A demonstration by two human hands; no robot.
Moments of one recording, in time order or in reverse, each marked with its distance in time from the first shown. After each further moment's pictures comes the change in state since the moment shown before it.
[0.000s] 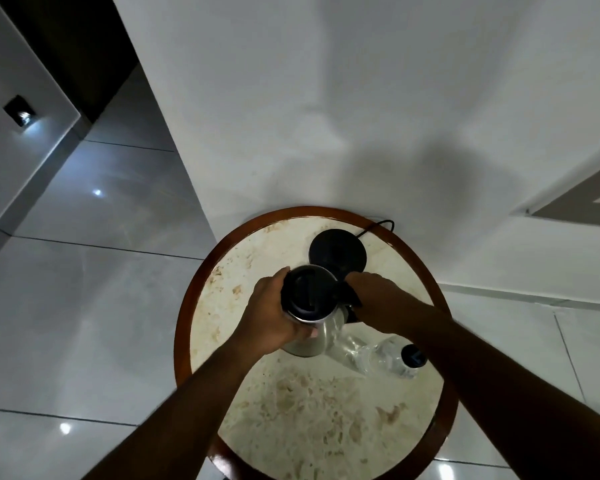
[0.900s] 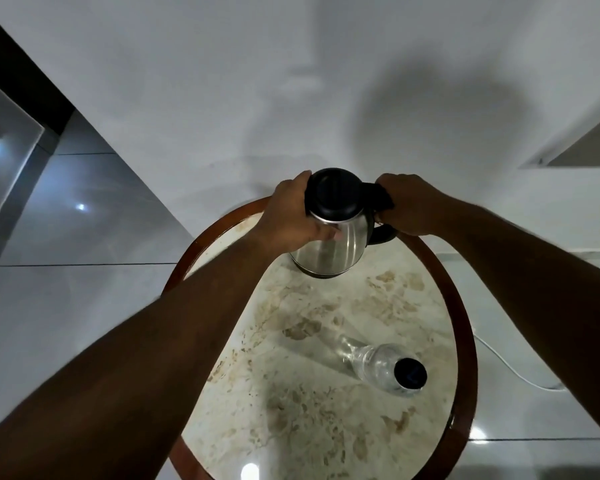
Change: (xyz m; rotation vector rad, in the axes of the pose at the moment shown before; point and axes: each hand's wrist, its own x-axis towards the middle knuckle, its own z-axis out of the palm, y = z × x) left_hand 0.146 0.095 0.014 0.061 -0.061 0.158; right_hand 0.060 0.093 -0.092 -0.015 0.244 0.110
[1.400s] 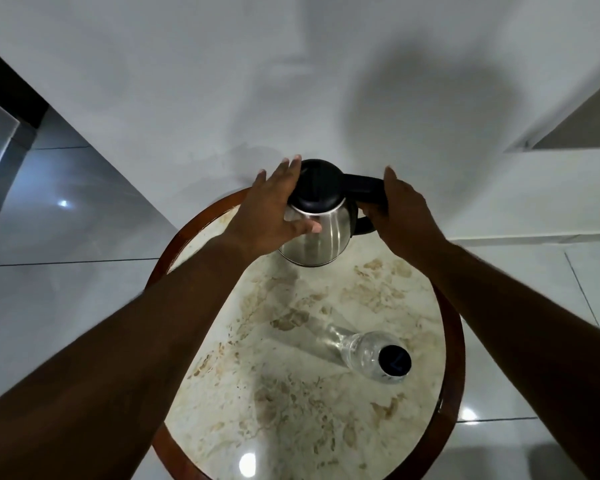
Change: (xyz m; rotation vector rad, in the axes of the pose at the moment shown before) left_hand -0.005 -0.027 0.006 0.351 -0.066 0.169; right_hand -0.036 0.008 0.049 0.304 0.311 0.170
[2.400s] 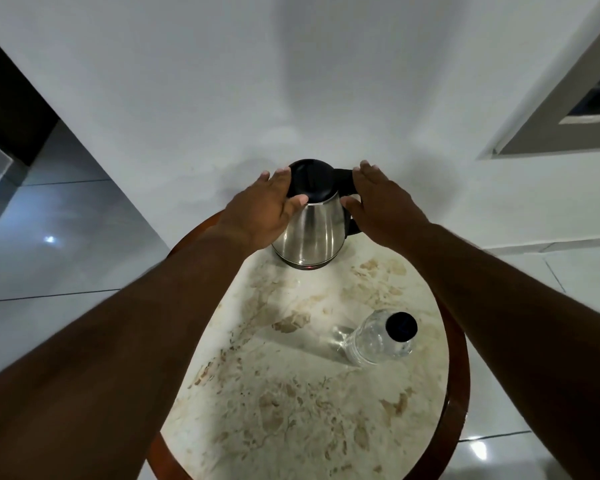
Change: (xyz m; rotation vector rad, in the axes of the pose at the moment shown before) left_hand -0.018 -0.002 -0.010 0.294 0.042 0.044; right_hand -0.018 -0.028 0.001 -0.254 0.016 -0.150
